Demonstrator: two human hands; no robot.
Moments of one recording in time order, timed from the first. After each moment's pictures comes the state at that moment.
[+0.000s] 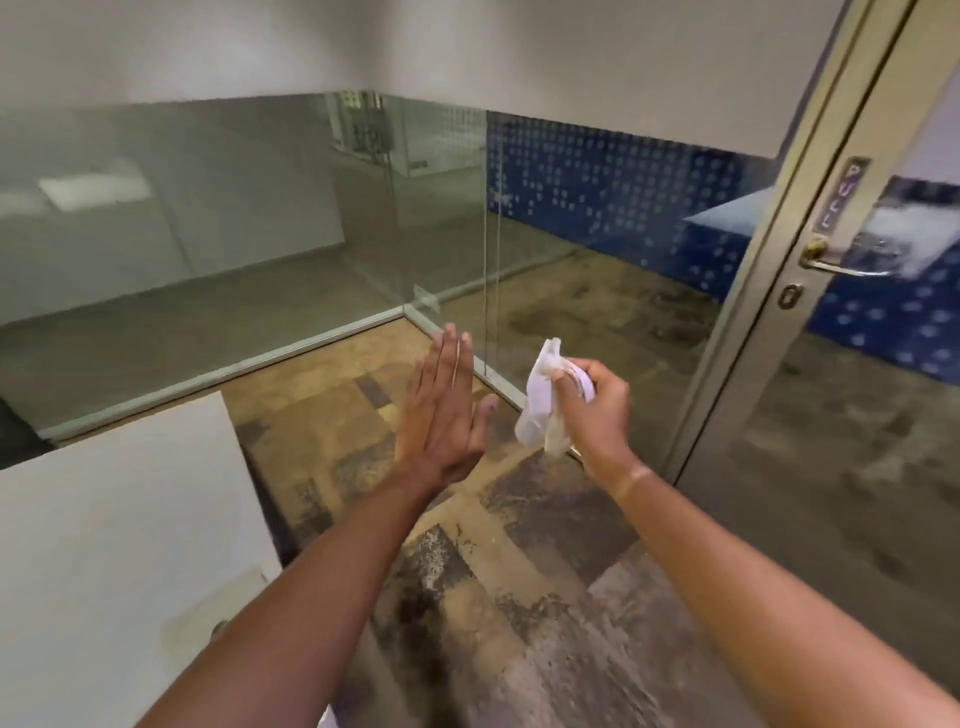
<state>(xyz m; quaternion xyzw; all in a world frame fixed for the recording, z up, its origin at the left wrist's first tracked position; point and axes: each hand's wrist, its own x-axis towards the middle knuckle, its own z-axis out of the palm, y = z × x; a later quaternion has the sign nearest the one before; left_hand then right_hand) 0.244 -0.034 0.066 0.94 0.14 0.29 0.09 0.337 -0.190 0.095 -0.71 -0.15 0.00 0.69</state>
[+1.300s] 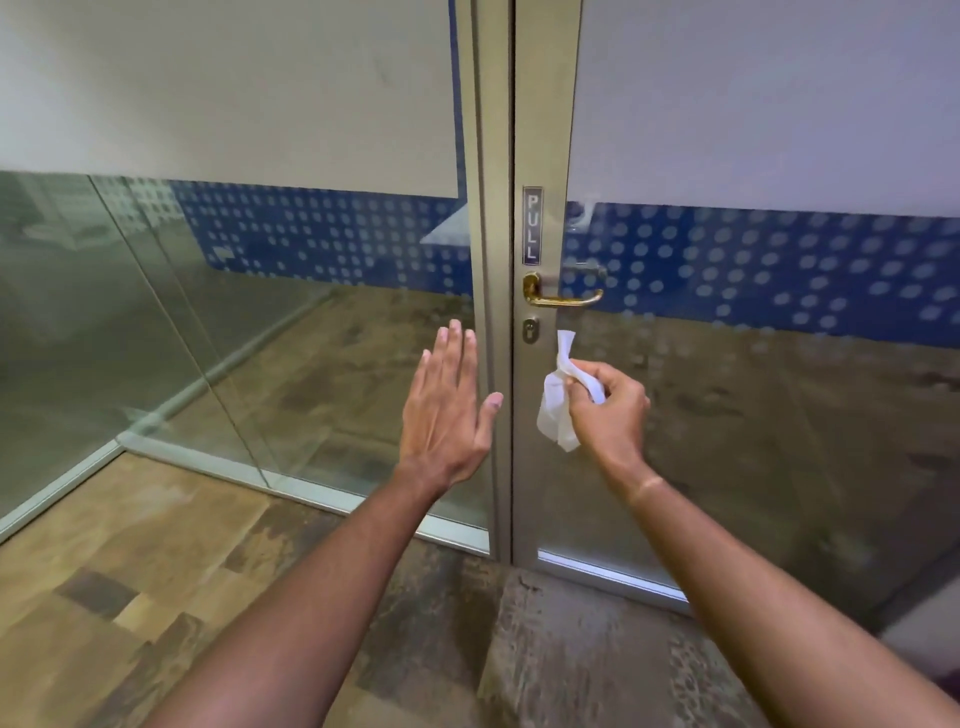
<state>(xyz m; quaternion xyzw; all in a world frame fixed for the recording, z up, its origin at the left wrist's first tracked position) 0.655 -0.208 0.092 0.94 -0.16 0.27 0.12 0.642 -0.393 0.105 -0.76 0.08 -0.26 0.59</state>
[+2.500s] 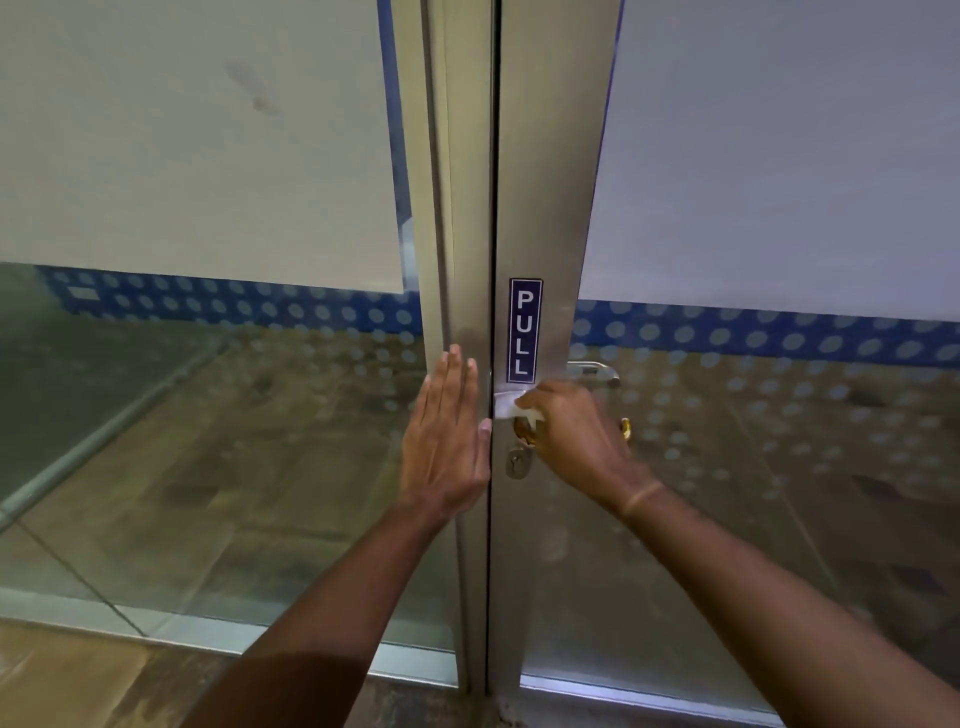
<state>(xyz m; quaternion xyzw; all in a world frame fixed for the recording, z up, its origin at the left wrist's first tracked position) 0.964 -0.237 0.083 0.90 -0.25 0.31 0.19 0.922 -0.398 0.138 -0.96 -0.10 -0.21 0.13</state>
